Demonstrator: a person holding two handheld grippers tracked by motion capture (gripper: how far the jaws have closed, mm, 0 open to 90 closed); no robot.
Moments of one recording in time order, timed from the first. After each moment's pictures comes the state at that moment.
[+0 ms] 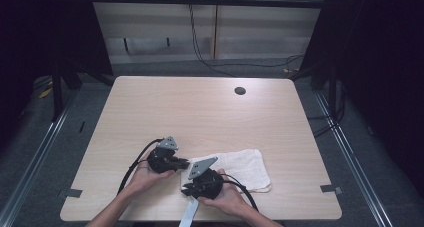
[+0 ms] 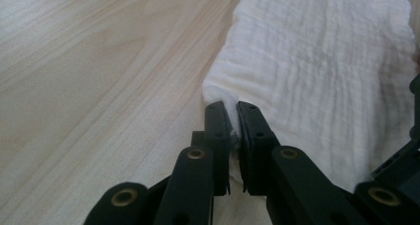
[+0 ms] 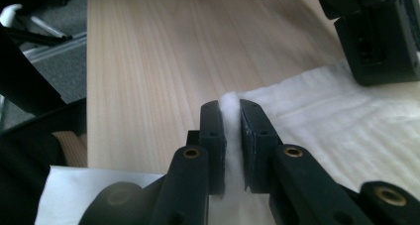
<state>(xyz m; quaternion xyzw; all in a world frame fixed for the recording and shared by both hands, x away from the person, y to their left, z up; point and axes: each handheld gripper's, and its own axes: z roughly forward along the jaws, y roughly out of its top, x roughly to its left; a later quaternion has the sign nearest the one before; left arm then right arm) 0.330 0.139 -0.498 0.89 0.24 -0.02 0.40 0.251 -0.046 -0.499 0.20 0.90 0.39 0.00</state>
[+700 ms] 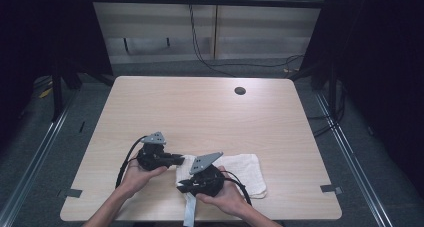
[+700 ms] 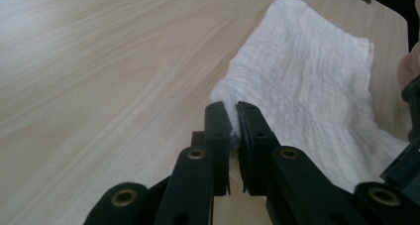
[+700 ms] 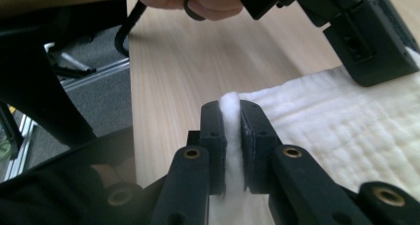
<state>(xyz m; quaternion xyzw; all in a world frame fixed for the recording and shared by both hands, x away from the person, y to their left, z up) 0.327 0.165 -0.472 0.85 0.27 -0.02 0.45 0.247 -0.047 -0.468 0.21 0.87 0.45 -0.02</state>
